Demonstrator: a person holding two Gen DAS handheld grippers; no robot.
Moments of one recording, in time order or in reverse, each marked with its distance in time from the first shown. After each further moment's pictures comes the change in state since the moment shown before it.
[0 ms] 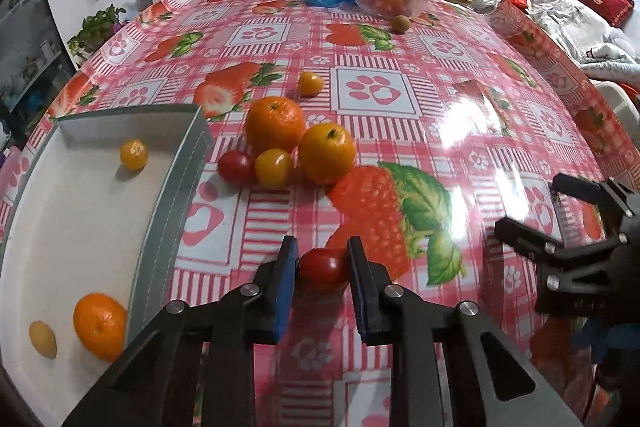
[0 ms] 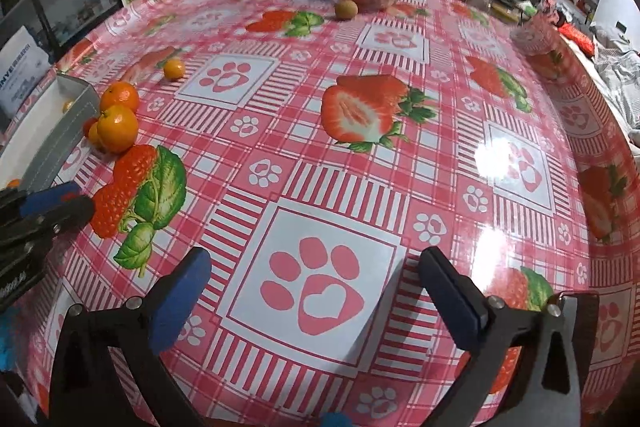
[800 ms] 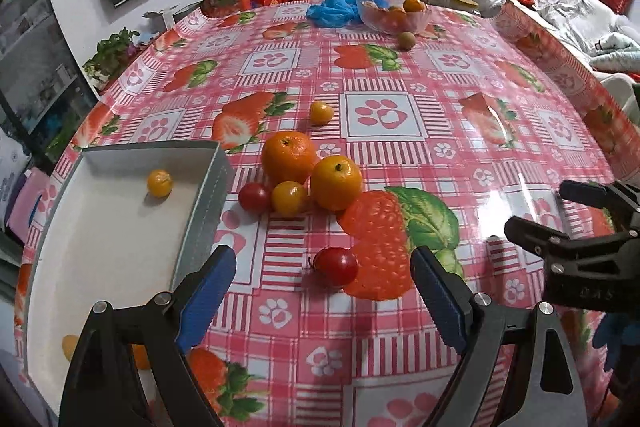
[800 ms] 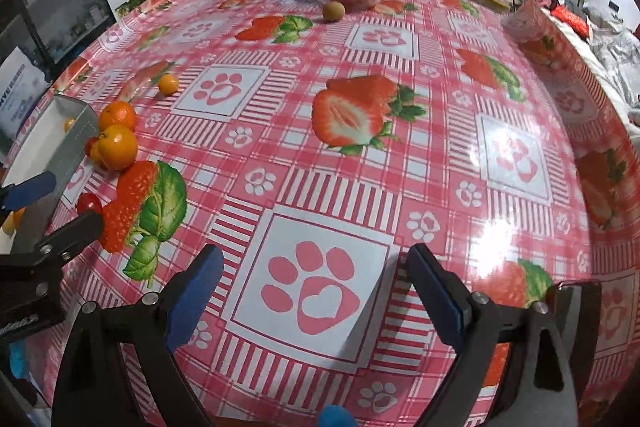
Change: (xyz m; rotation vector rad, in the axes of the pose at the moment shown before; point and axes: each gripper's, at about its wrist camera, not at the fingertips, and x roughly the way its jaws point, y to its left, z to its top) left arm -0.011 -0.011 0.012 0.043 -0.048 0.099; right arm -0.008 -0.008 -0.001 0.052 -0.022 0.018
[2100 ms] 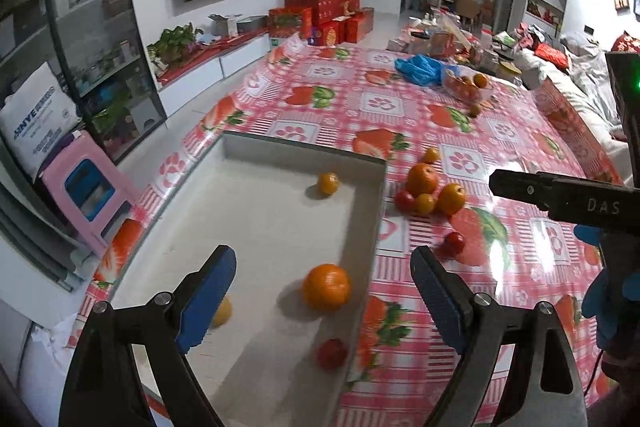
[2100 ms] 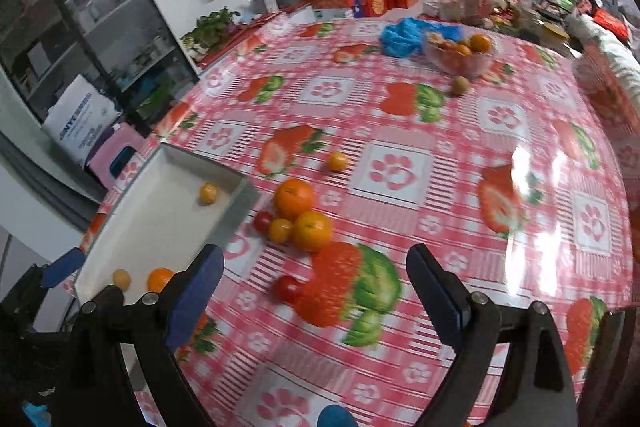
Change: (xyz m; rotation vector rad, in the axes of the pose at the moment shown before) left arm -0.091 0.114 -0.031 -0.177 -0.113 0.047; right arm -0.048 0.096 0.050 0.023 -0.082 0.242
